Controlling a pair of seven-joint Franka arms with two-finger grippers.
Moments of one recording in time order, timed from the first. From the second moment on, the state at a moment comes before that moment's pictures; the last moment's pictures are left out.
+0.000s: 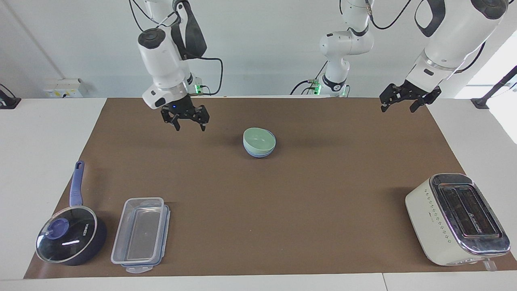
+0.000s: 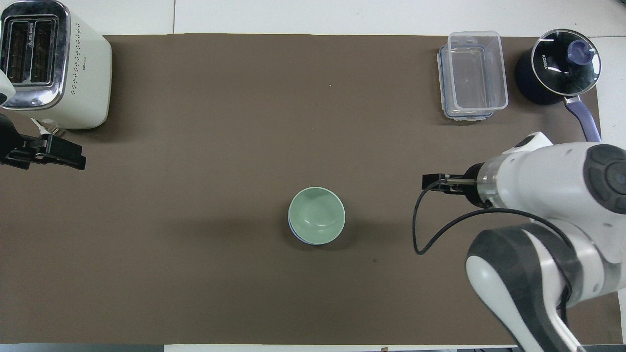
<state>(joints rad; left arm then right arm) 0.03 -0.01 -0.11 -1.59 -0.01 1.49 0.01 0.24 -0.18 -0.06 -2.18 0.07 2.09 0.27</state>
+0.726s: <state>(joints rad) 0.08 0.00 -0.17 -1.59 -0.01 1.50 0.01 0.07 -0.11 -0.06 -1.91 -0.04 1.88 0.16</state>
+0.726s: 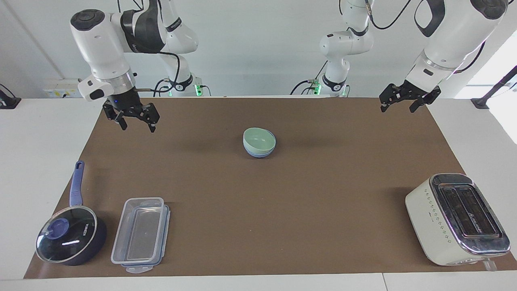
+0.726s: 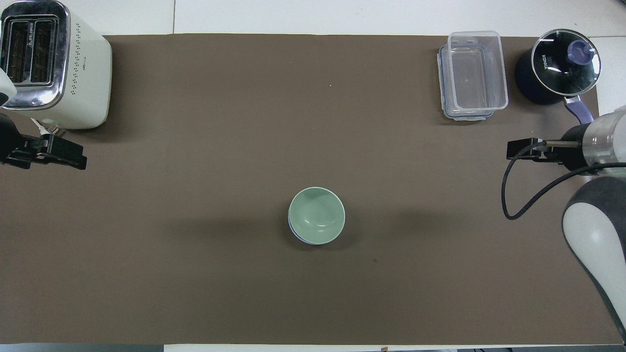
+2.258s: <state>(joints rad) 0.10 0.00 -0.17 -1.60 -0.01 1.49 0.01 -0.01 -0.03 -0.05 -1.68 -0.06 1.61 0.08</state>
